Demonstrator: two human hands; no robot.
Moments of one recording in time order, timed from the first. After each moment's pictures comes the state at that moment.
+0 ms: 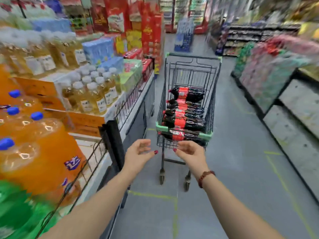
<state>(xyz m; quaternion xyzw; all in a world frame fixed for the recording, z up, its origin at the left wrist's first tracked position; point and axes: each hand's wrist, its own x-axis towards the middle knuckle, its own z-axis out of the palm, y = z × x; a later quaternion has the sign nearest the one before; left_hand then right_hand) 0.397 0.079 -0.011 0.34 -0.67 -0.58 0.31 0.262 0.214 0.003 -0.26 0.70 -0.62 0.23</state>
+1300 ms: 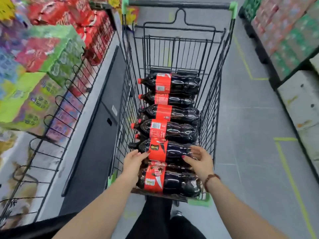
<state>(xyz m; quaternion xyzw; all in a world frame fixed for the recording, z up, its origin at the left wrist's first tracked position) -0.030 -0.148 -0.166 0.57 -0.42 -0.70 0.09 -0.180 0.033 -0.148 -0.06 0.79 -0.53 0.31</state>
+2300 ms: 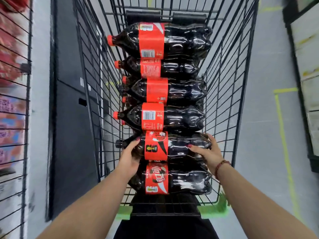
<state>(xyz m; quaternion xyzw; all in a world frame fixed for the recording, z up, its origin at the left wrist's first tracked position) -0.083 -0.214 -0.265 0.59 -0.20 -0.78 -0.01 -0.240 0.007 -0.245 0.21 0.72 -0.48 0.46</state>
